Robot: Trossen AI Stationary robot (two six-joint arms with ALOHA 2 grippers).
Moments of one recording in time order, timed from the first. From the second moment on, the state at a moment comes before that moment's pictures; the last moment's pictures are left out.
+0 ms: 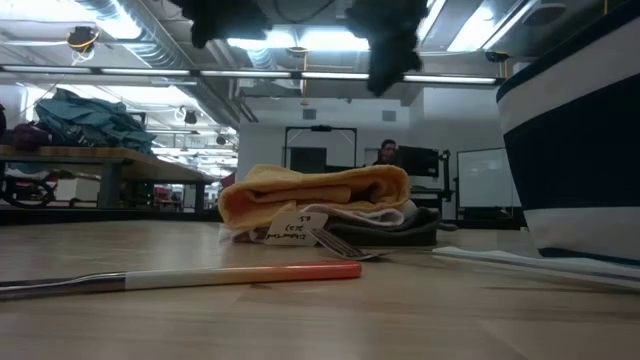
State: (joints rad) left arm -0.08 1.04 0.83 -0.13 -0.46 -0.20; right arm -0.24 1.77 1.79 -1.16 0.08 0.21
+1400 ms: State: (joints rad) left arm 0.09 1.37 0.80 -0.36 -0.37 -0.89; right arm -0.24 1.38 0.89 -0.60 0.16 0.57
